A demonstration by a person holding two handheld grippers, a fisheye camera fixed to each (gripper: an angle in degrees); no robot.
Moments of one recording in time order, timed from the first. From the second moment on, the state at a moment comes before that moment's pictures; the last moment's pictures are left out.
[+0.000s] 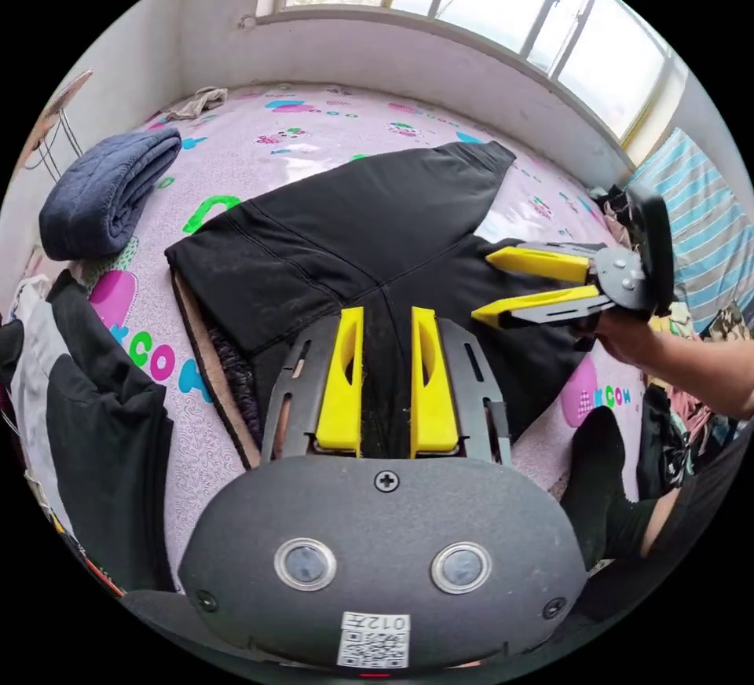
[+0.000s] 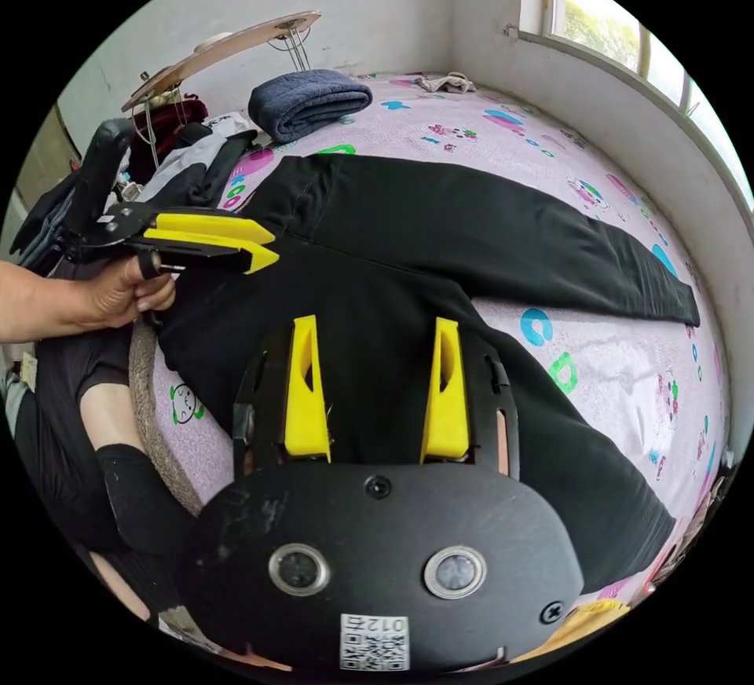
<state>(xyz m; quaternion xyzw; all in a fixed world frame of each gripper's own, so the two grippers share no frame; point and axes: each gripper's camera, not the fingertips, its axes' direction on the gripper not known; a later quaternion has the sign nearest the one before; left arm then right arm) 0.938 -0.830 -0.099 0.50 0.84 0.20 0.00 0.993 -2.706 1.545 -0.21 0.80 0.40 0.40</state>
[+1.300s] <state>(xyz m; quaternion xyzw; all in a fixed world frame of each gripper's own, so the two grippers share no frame) 0.946 -0.815 -0.108 0.66 0.71 0.23 -0.06 0.965 -2.765 1.348 -0.21 0.83 0.38 0.36</state>
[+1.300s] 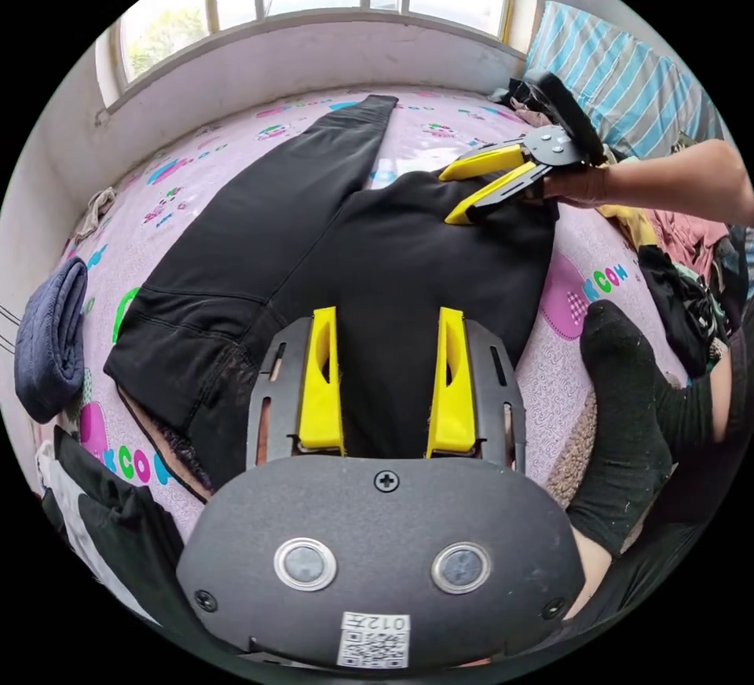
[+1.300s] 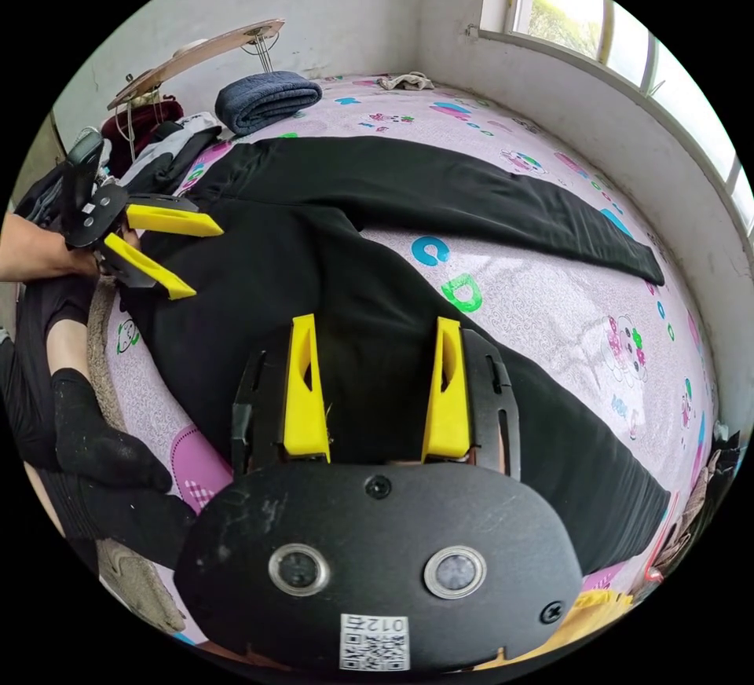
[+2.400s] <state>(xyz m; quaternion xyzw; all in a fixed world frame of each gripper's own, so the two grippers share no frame) 0.927 -0.833 -0.120 0.65 0.72 0.25 -0.07 1.034 -2.799 1.306 -0.20 0.82 0.38 0.36</state>
